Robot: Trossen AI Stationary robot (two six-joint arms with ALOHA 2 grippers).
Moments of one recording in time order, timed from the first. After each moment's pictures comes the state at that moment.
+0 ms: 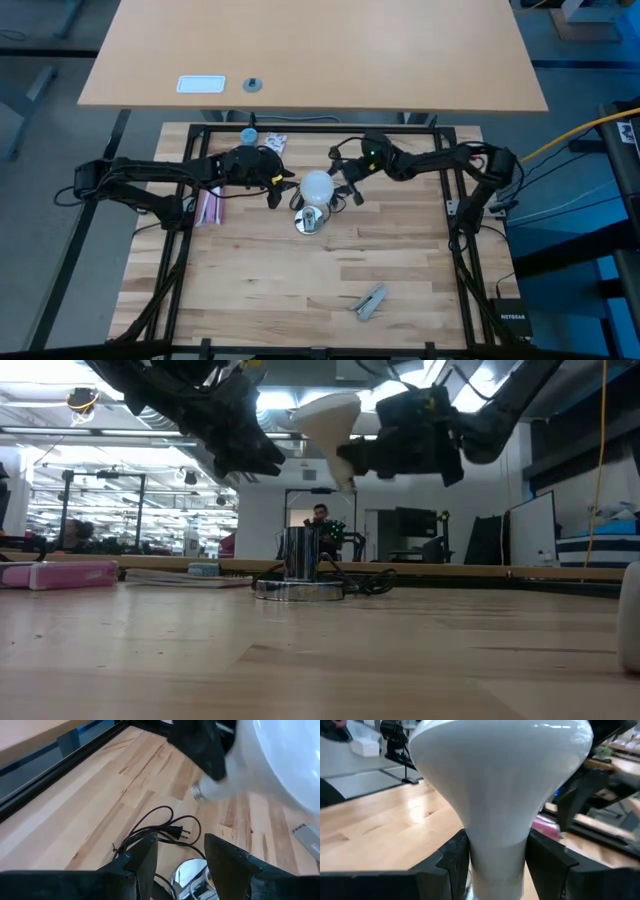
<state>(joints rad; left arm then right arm) 0.25 1.22 0.71 0.04 0.01 -0.20 -0.39 1.73 0.83 0.74 -0.85 -0.35</state>
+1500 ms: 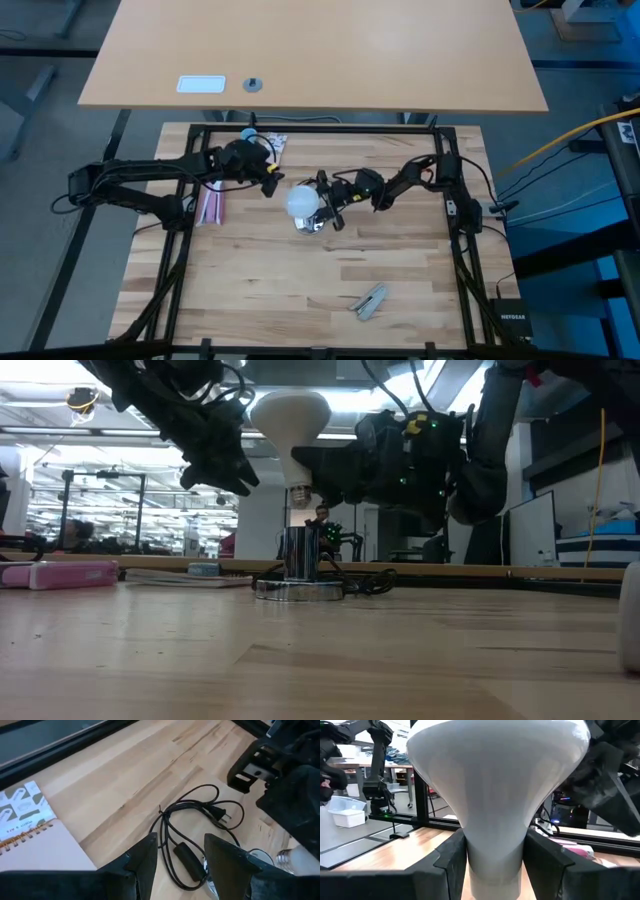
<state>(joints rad) 0.34 1.15 0.71 -0.19 -0.07 -0.39 -0.19 2.12 0.83 1.50 -0.55 0.06</state>
